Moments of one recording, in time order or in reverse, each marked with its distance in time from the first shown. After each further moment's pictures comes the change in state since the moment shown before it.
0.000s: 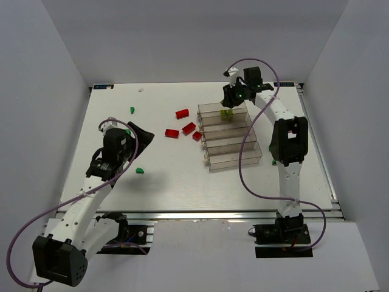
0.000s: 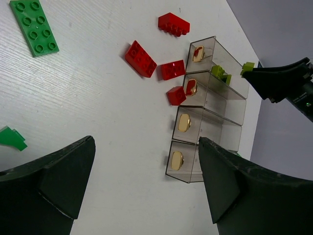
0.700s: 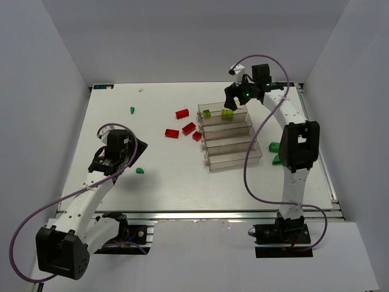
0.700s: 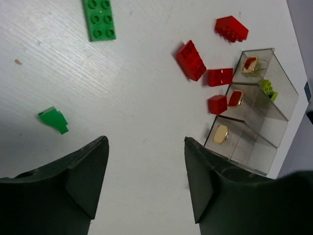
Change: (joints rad) left arm 0.019 0.058 0.001 -0.113 -0.081 -0.056; right arm -0.021 -0.100 -0.069 -0.029 -0.029 -0.082
